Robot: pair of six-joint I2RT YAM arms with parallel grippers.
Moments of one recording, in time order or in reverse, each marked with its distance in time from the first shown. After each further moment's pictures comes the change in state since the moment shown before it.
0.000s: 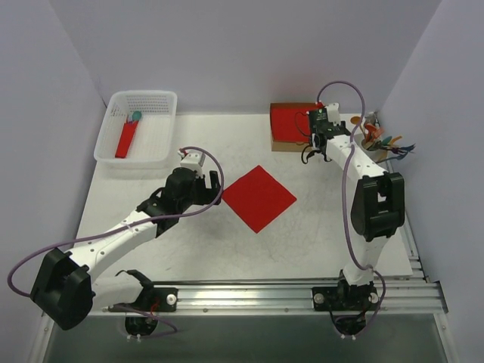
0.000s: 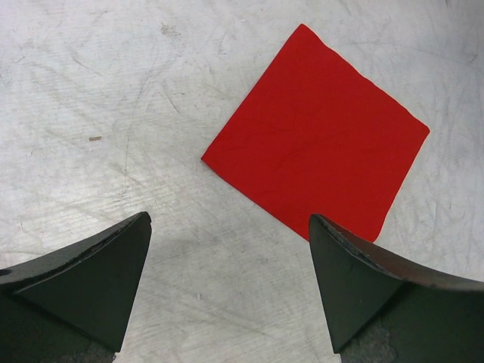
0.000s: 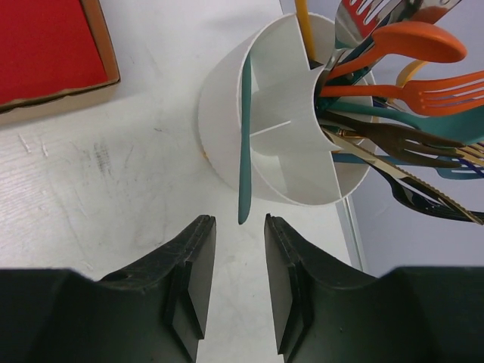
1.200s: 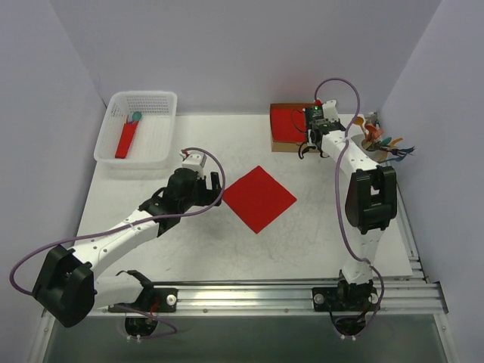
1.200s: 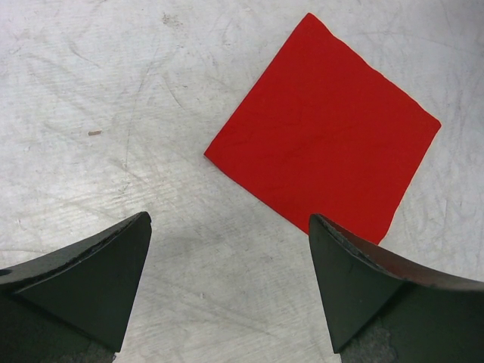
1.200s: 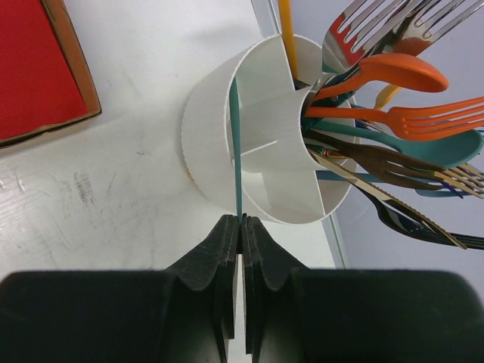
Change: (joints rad) left arm 0.000 0.023 0.000 0.001 0.000 0.003; right arm -0.001 0.104 0.112 -0.029 0.100 -0.007
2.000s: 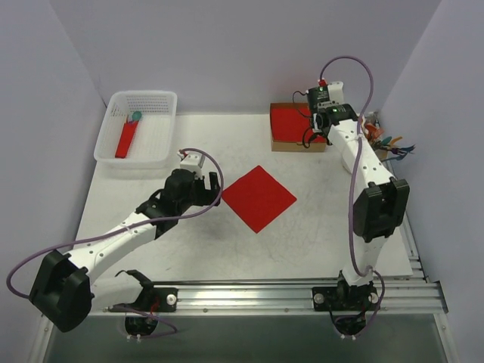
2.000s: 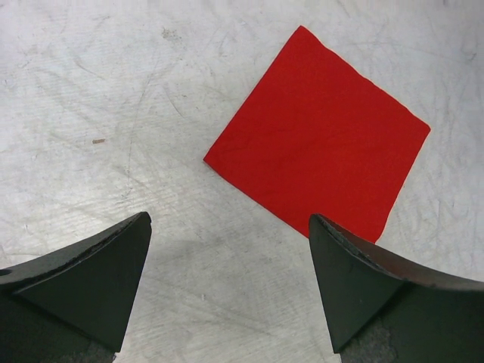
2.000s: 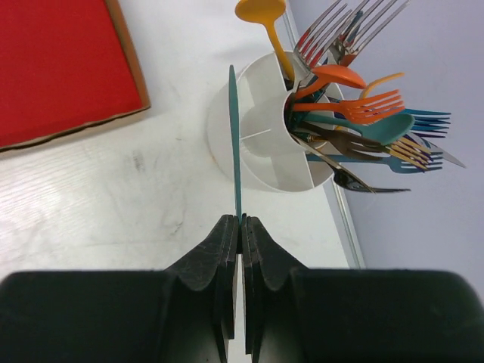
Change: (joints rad) left arm 0.000 -0.026 -0.012 0.011 0.000 0.016; right arm 0.047 -0.080 0.227 -0.290 -0.105 0.104
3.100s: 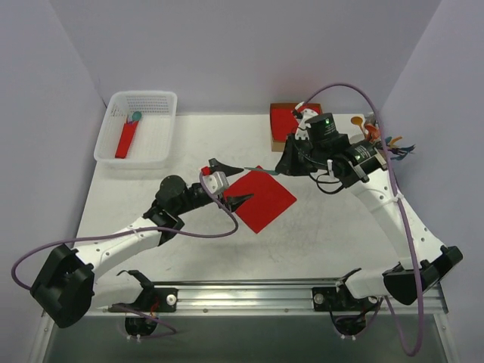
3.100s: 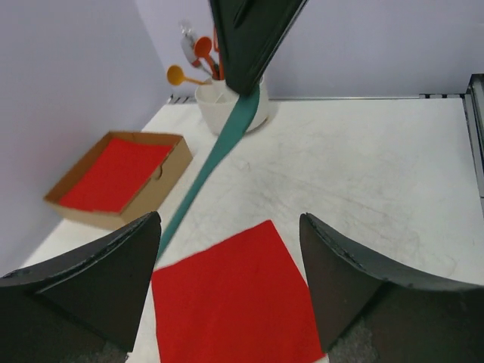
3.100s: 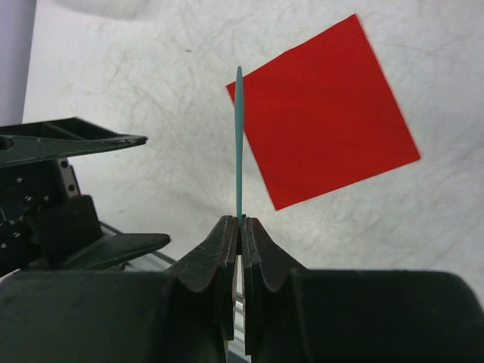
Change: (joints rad) left arm -0.066 0.002 -0.112 0.750 0.662 0.520; right arm 0.283 -0.544 -0.259 -0.100 -0.860 0.287
